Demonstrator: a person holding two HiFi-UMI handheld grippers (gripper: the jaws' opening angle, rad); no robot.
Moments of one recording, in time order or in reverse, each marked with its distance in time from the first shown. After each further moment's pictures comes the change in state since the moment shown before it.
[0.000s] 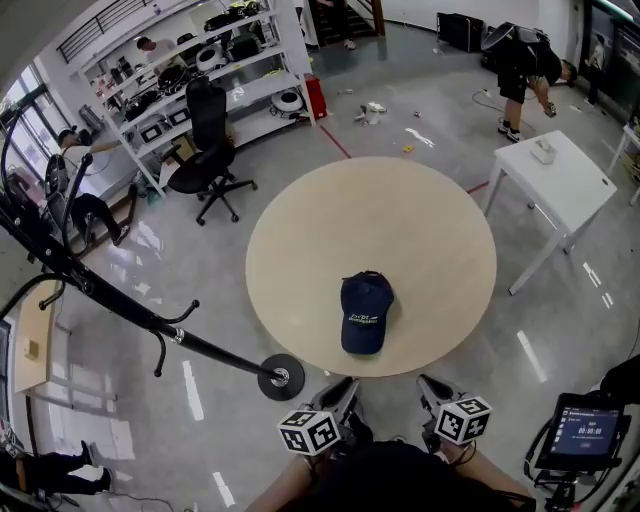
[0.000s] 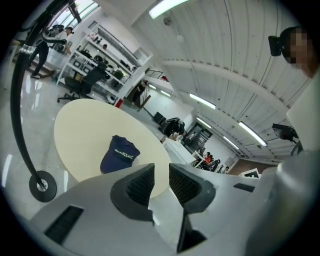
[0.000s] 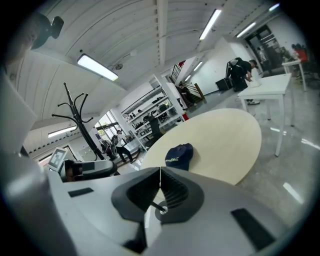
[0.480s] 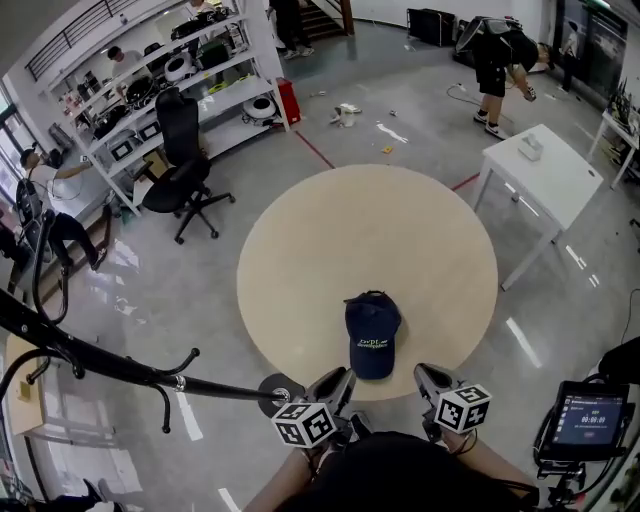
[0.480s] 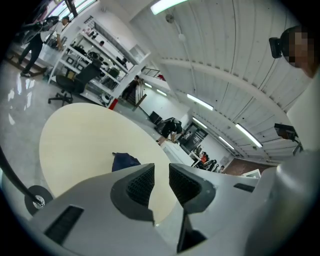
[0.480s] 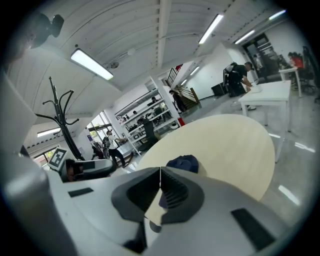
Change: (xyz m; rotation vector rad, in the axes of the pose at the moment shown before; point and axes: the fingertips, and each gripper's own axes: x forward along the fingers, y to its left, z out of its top) left arm 0.054 0.074 0.095 0.012 0.017 -0.068; right arm 0.096 0.004 0.060 -0.004 -0.039 -0.084
